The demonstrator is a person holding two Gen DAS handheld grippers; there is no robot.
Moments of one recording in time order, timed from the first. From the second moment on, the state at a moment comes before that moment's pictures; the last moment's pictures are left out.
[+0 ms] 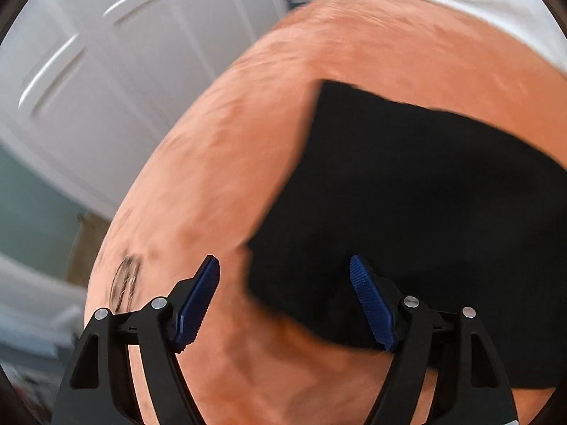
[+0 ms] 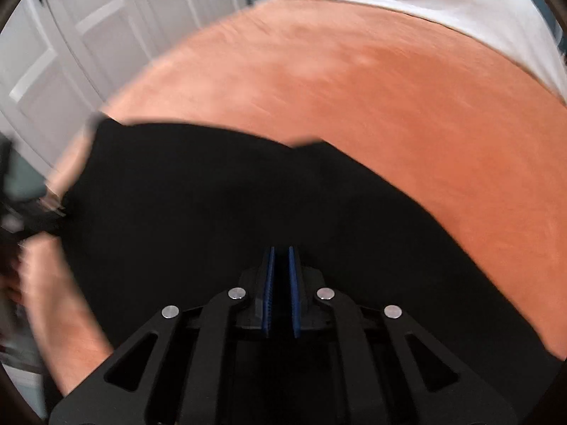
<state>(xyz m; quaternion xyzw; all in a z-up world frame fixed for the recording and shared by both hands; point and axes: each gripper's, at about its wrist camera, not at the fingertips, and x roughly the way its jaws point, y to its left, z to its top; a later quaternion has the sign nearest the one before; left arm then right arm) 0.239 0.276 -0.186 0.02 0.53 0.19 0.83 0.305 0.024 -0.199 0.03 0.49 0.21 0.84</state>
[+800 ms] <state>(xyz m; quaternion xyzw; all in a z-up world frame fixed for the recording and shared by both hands) 0.147 0.324 -0.120 0.02 0.47 0.20 0.86 0.259 0.268 -0.190 -0.20 0.42 0.41 0.79</state>
